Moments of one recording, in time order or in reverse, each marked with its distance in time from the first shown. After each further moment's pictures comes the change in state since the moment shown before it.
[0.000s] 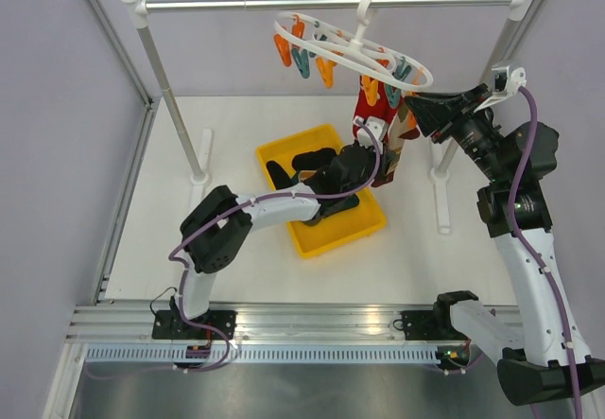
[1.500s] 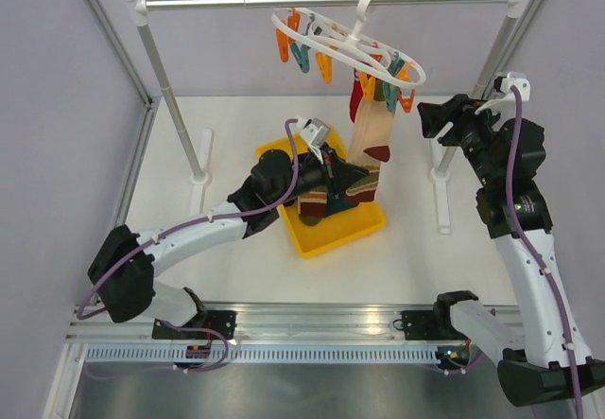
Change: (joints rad) left arm 0.097 -0.578 -0.445 0.023 0.500 -0.163; right arm 0.000 -0.010 0.002 -0.273 0.389 -0.066
